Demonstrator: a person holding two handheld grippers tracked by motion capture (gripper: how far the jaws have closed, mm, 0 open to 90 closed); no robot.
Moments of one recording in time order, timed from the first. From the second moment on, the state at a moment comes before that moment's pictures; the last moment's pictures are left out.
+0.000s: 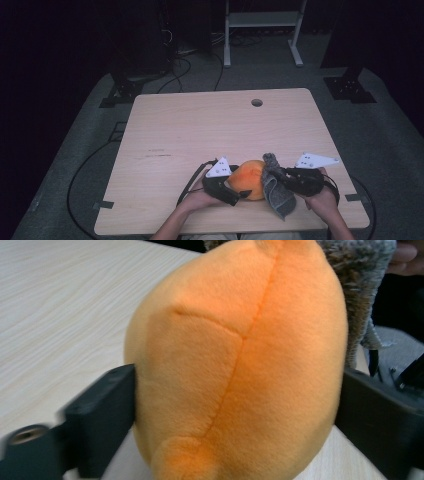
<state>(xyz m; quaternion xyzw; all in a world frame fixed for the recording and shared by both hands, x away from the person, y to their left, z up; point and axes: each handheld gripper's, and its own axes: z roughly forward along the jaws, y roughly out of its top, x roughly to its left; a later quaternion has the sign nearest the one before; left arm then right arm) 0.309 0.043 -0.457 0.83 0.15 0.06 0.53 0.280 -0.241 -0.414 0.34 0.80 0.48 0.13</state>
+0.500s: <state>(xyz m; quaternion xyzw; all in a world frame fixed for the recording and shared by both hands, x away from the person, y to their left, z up) 0.293 0.047 -0.414 0.82 0.14 0.11 0.55 0.254 -0.214 -0.367 0.28 0.79 0.51 0.21</state>
